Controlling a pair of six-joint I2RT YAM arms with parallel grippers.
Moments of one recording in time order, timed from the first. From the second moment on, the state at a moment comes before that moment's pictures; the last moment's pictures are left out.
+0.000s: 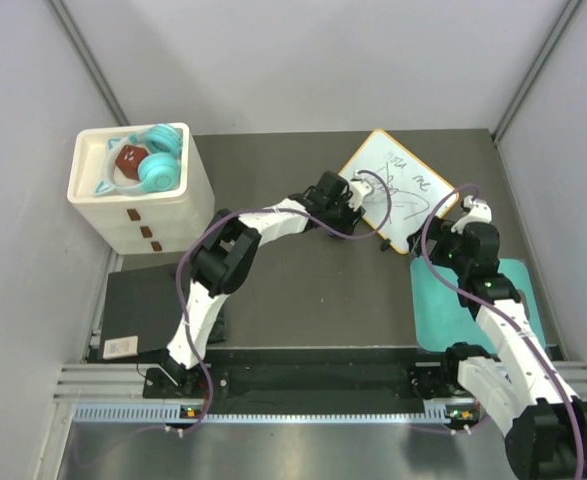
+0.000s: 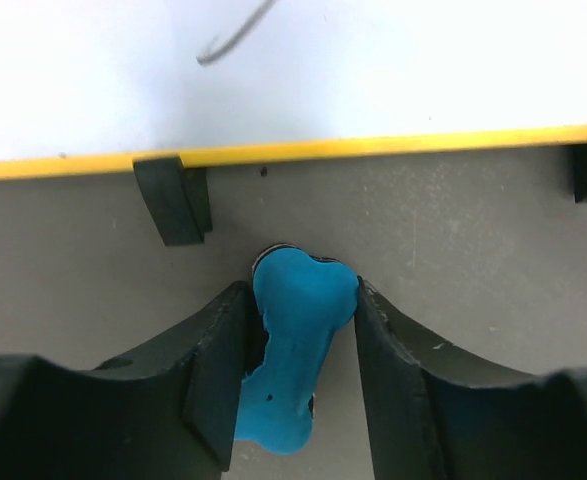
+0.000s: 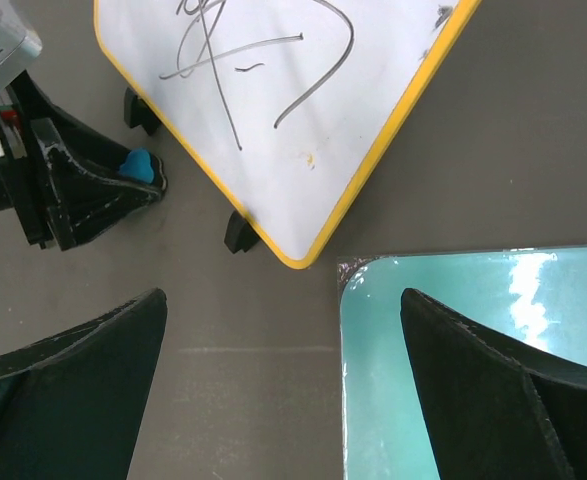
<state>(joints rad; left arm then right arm) -0.71 2.28 1.71 -0.21 0.21 0.15 0.06 0.82 0.53 -0.18 -0.07 0.36</state>
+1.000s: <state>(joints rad) -0.69 2.07 1.63 -0.13 0.19 -0.08 -0.10 0.96 0.22 0.44 -0.29 0.53</state>
